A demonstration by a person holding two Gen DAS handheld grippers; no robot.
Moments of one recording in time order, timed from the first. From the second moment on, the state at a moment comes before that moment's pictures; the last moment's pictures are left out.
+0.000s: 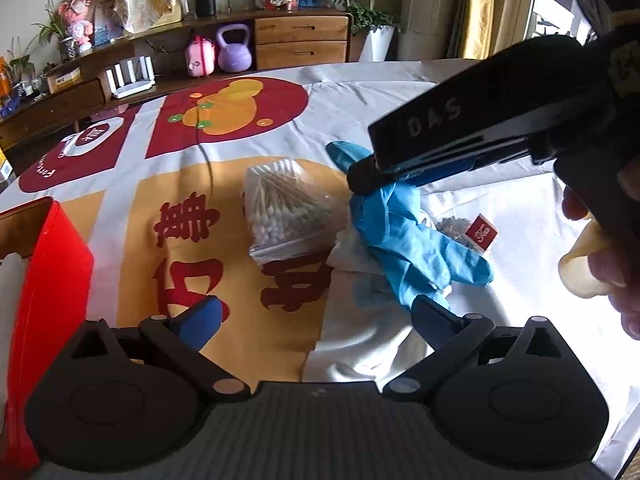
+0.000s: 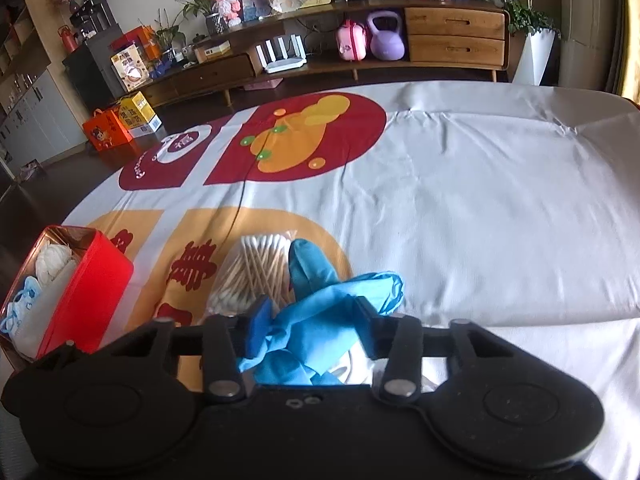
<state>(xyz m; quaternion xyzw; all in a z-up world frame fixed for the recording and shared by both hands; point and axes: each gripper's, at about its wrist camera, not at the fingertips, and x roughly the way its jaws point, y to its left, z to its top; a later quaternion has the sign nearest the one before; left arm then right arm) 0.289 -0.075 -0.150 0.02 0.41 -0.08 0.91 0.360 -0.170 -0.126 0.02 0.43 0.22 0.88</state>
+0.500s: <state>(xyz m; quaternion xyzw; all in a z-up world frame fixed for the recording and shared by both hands) 0.291 -0.075 -0.147 0.00 0.40 -0.09 0.91 0.345 -0.197 -0.115 -0.01 0.40 0.22 0.89</state>
